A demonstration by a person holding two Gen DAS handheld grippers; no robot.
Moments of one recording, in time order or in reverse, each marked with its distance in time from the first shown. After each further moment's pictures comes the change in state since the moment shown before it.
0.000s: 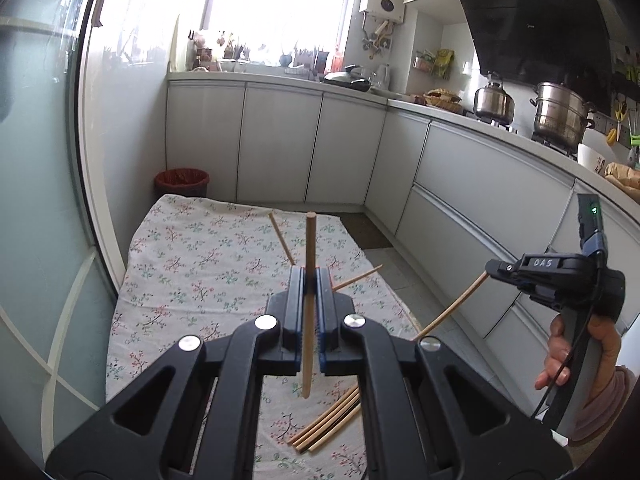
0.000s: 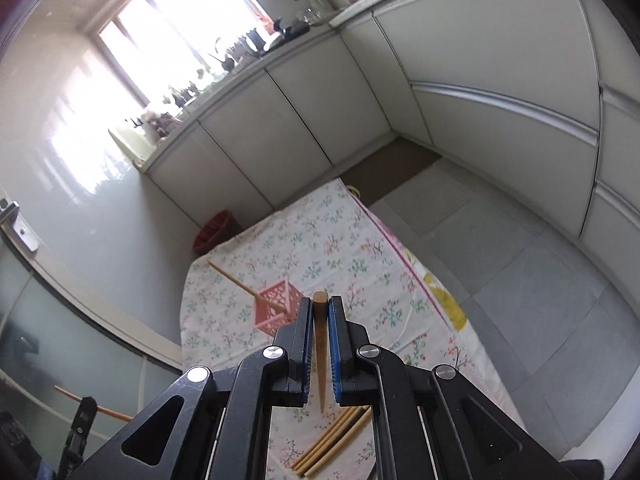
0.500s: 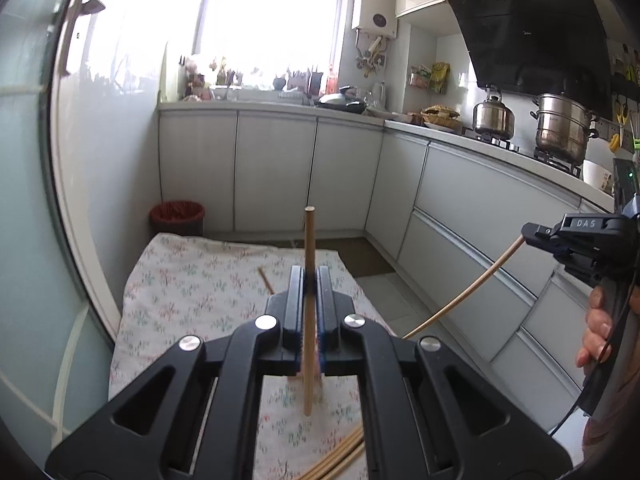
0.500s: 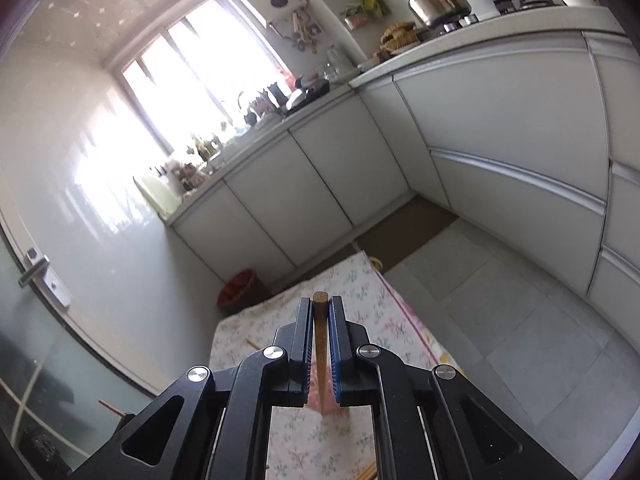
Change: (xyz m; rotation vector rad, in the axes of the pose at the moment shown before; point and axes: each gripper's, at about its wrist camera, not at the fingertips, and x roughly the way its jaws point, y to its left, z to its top) left arm 0.028 -0.025 0.052 0.049 -0.075 0.012; right arm -0.042 0.022 0.084 0.008 -0.189 0.061
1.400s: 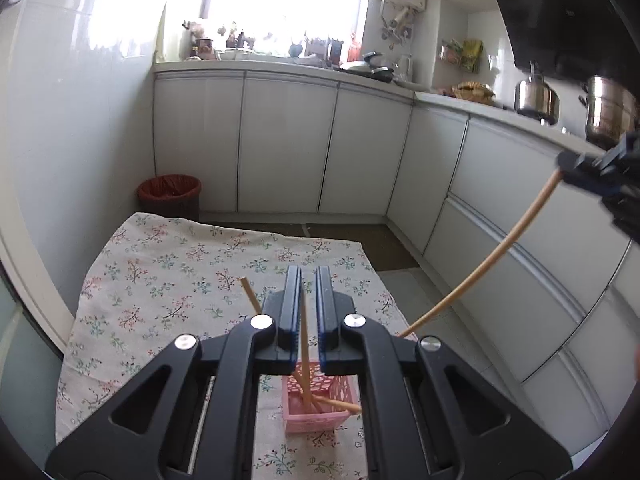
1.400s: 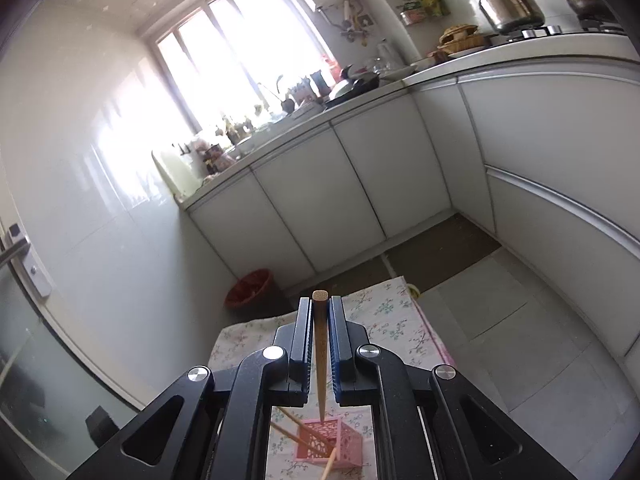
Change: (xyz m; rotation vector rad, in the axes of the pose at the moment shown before) left arm 0.142 0.006 -0.014 -0.064 0.066 0.045; right arm 0.141 0.047 0.015 -0.168 0.046 0.085
